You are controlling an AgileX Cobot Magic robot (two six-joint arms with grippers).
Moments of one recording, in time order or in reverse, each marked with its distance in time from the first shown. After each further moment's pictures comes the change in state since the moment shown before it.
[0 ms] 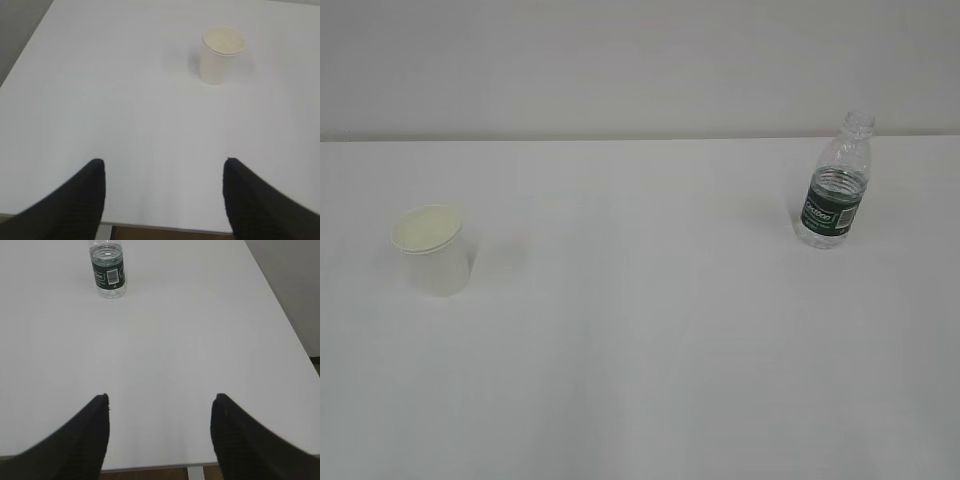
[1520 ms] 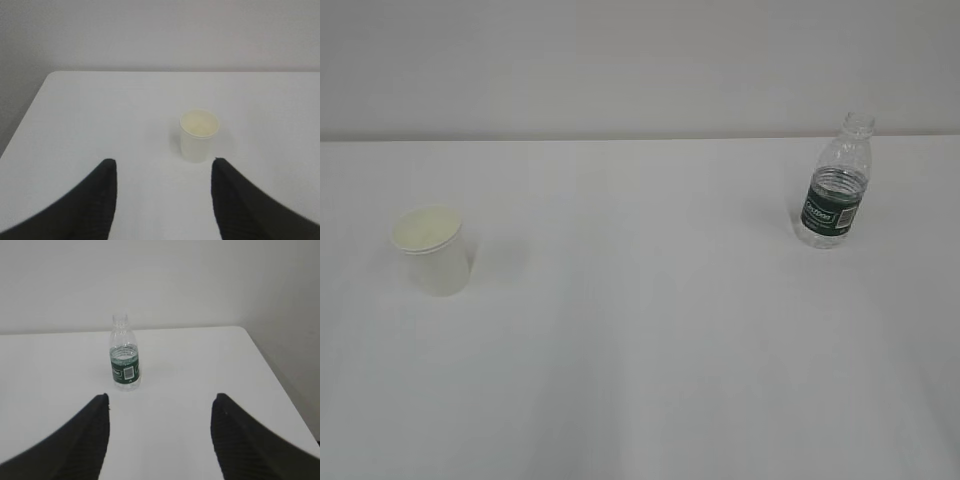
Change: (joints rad) left arm -0.036 0.180 -0.022 -0.035 -0.375 0.082; right arm 0.000 0.069 -0.017 0.045 -0.336 0.000
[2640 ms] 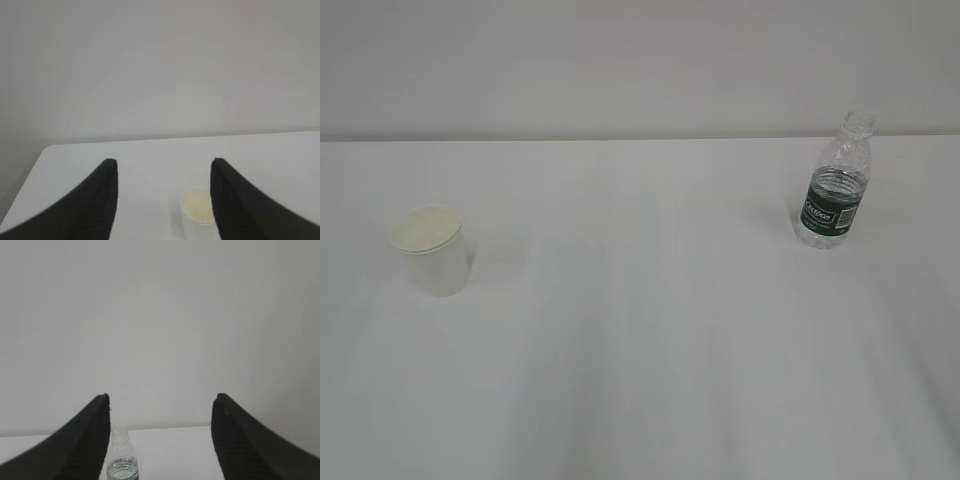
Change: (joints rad) left arm -0.036 0.233 0.000 0.044 -0.435 0.002; right arm 0.000 0.260 0.000 0.018 -0.577 -0.002
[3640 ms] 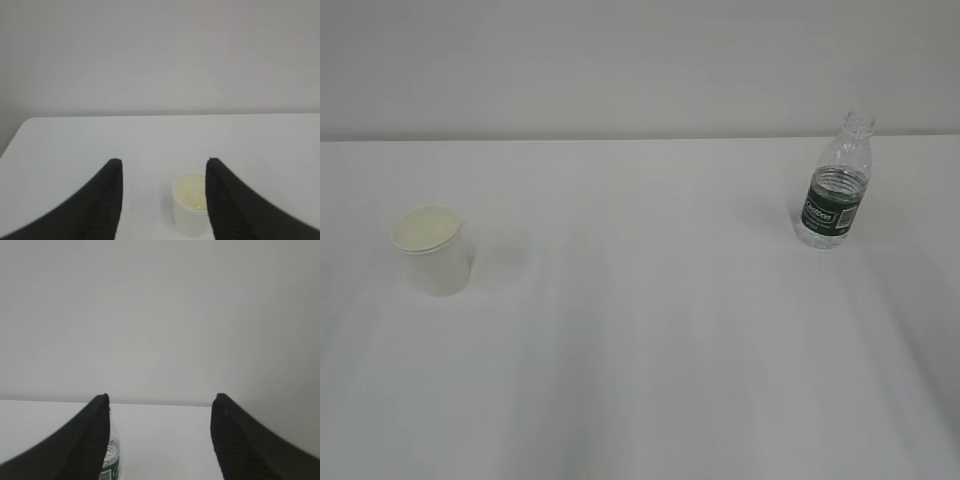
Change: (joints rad) left arm 0.000 0.212 0.028 -0.045 -0.138 0.000; right arm 0.000 0.307 0.000 -0.050 -0.191 -0.049
